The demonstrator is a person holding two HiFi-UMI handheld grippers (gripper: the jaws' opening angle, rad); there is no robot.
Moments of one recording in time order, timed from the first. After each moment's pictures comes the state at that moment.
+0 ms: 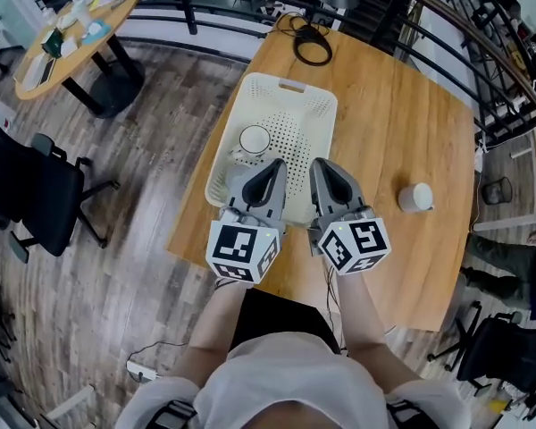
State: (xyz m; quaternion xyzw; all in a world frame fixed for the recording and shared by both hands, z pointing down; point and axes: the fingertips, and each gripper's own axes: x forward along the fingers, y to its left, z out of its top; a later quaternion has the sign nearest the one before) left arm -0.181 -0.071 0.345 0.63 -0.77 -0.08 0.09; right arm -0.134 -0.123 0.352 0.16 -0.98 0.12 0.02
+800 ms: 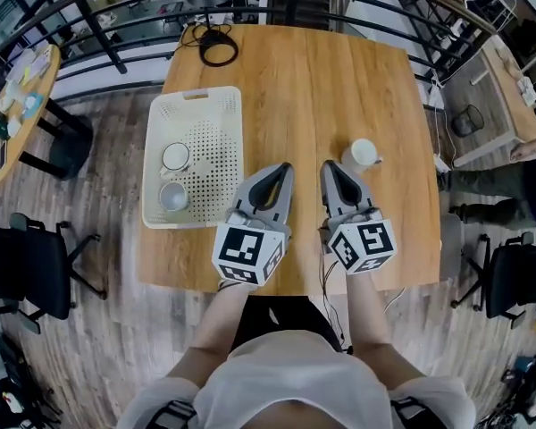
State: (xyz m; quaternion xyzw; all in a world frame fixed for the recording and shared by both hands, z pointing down) left arm -0.011 -0.159 0.343 0.76 -0.64 -0.05 0.09; right arm 0.055 -0.200 0.357 0.32 -0.94 0.08 0.00
